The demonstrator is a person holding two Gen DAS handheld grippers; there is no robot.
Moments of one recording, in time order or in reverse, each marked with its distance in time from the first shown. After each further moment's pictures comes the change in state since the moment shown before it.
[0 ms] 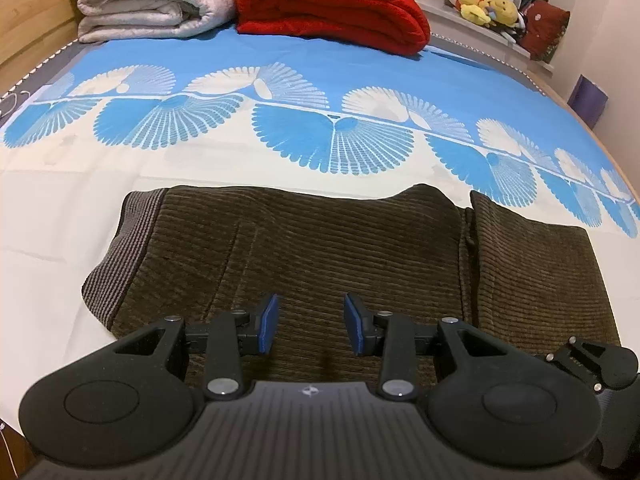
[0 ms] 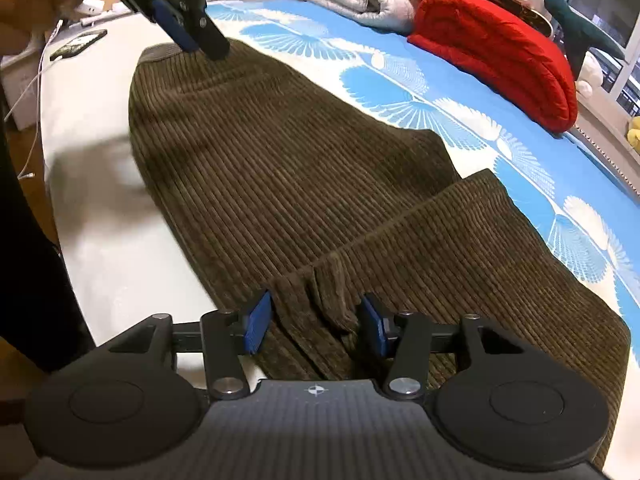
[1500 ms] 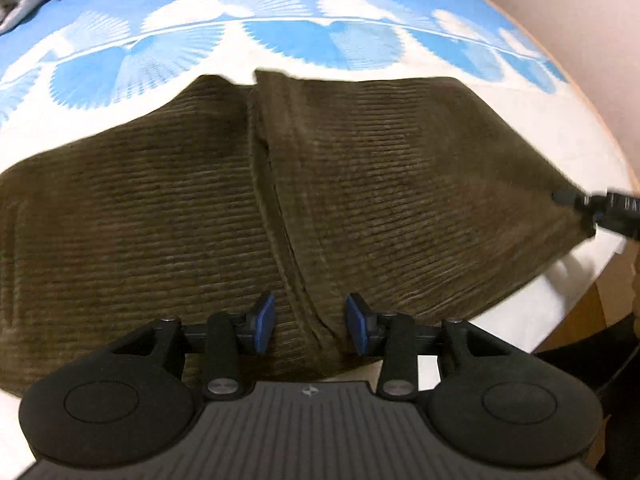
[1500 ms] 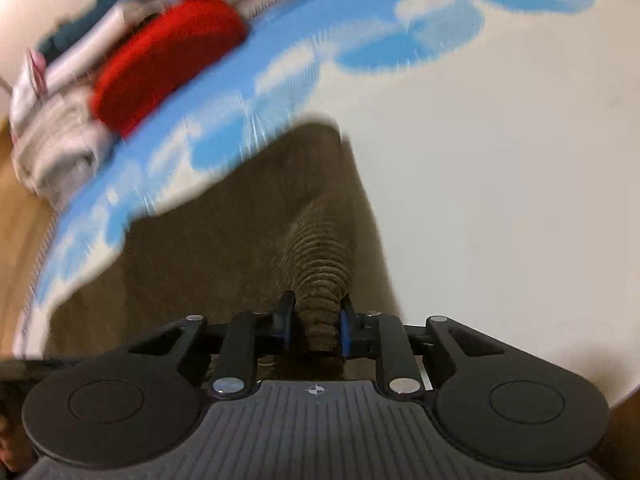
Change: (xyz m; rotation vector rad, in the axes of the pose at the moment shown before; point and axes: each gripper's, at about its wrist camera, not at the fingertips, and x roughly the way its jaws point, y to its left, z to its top) left arm 0.059 -0.149 -0.037 0.323 0.264 -0.243; right arm -0.104 -0.198 -0.150 1.168 -0.107 -0.097
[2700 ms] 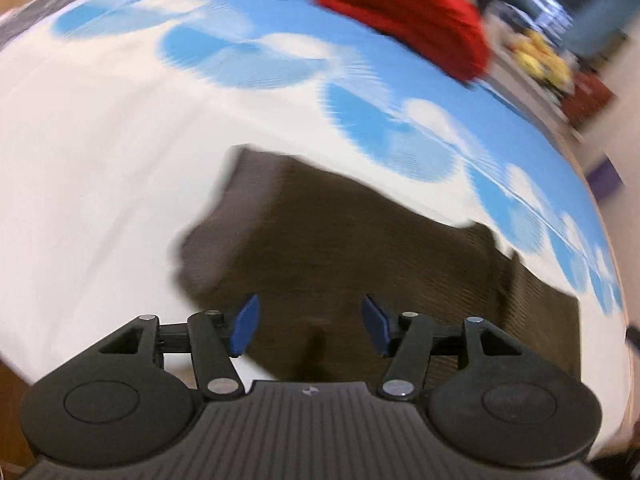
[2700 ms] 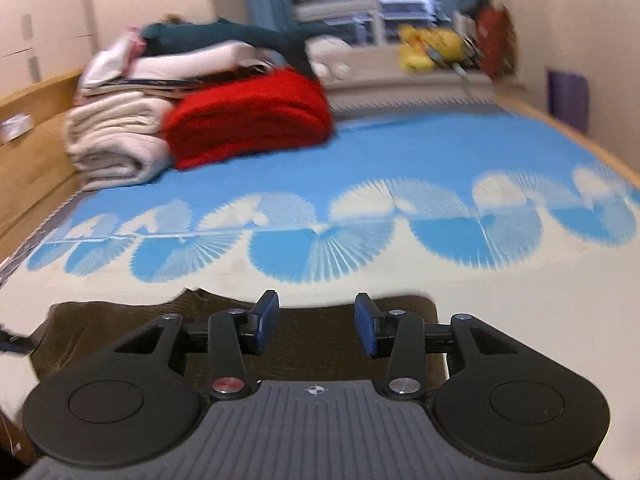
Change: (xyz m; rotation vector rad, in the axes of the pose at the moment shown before) left arm -0.086 0.203 -0.069 -0.657 -0.227 0.146; right arm -0.025 0.100 0.049 -0.387 -0.216 -0.036
